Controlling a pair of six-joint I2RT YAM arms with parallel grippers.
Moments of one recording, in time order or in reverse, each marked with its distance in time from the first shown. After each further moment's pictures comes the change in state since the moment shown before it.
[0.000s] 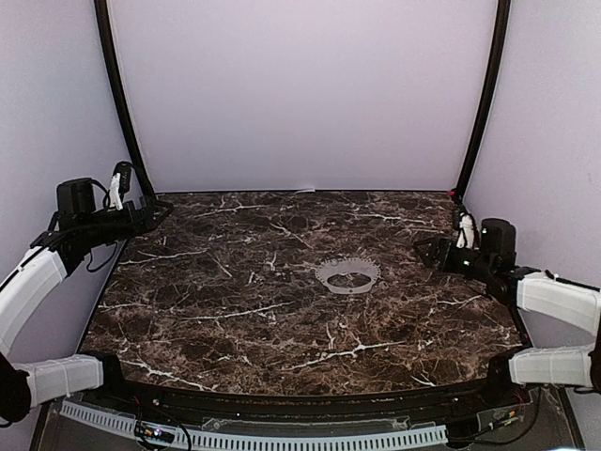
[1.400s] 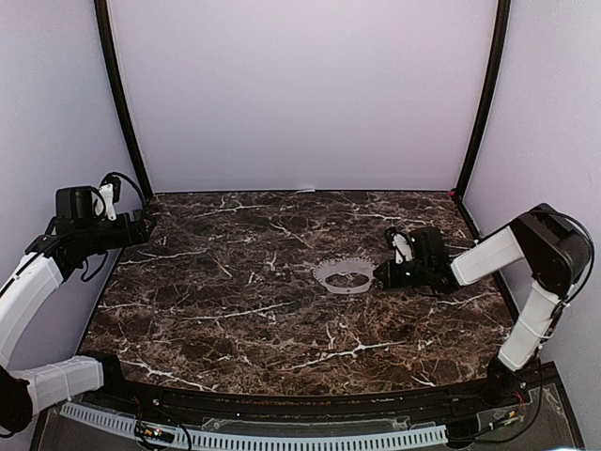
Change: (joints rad) left arm -0.003 -0.051 -0.008 -0.169 -0.383 0.171; right arm 0.272 0.709 0.220 0.203 0.060 -0.078
